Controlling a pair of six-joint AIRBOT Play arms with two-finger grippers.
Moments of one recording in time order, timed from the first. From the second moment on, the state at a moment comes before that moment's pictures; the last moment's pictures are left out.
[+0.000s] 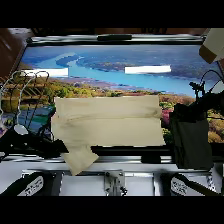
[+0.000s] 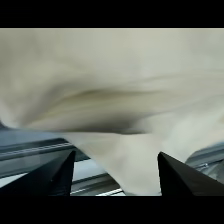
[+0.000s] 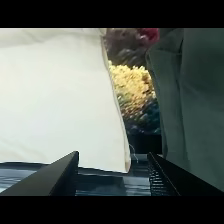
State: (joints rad) left arm 0.19 -1.05 0.41 1.07 -1.32 -1.37; right arm -0.26 -1.30 1.16 -1.32 1.51 1.44
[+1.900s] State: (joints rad) left arm 0.12 -1.06 0.79 1.08 -1.27 -1.35; right arm -0.12 -1.16 0.91 -1.25 1.10 1.43
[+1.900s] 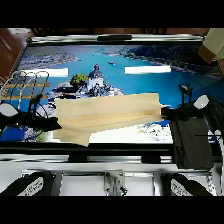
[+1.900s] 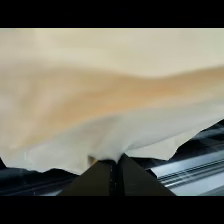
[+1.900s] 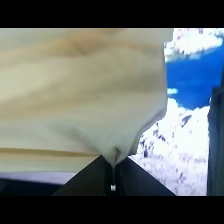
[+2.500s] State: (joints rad) left arm 0.12 -1.59 1.28 1.06 -1.25 -1.40; right arm -0.07 -1.57 1.23 -1.19 0.87 1.41
